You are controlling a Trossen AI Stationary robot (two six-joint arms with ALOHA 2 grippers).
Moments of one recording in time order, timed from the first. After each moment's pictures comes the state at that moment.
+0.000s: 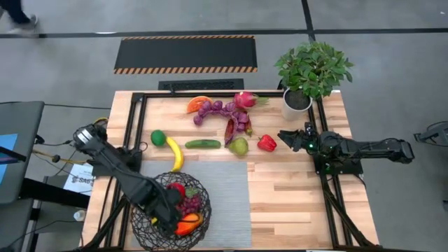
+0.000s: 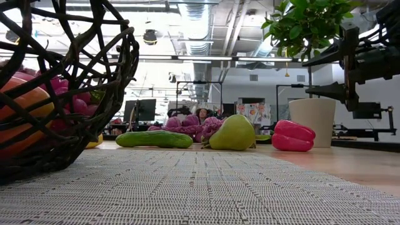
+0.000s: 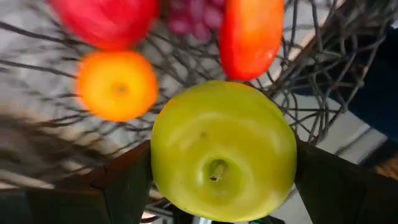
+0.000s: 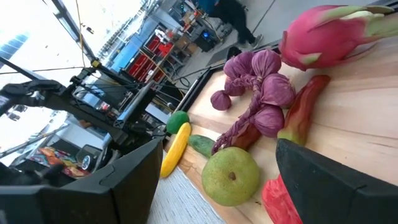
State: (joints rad) left arm -0.70 1.64 1.53 -1.28 0.22 -1.35; right arm -0.05 0.17 0.01 0.07 0.42 0.88
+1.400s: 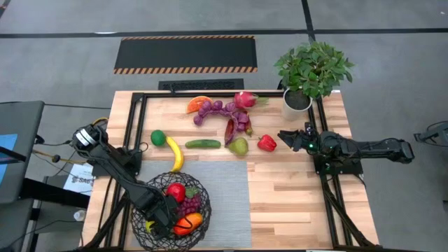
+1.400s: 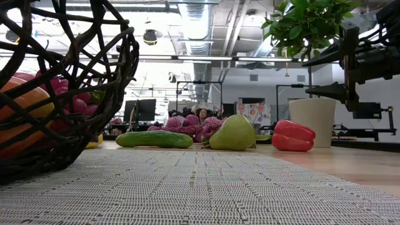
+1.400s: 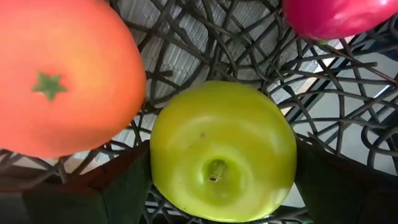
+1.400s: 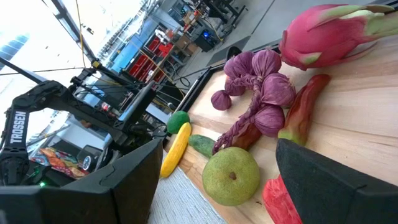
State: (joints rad) left arm -0.77 1.62 1.11 -0.91 0.35 -1.29; right arm -0.05 0.17 0.01 0.07 0.42 0.89
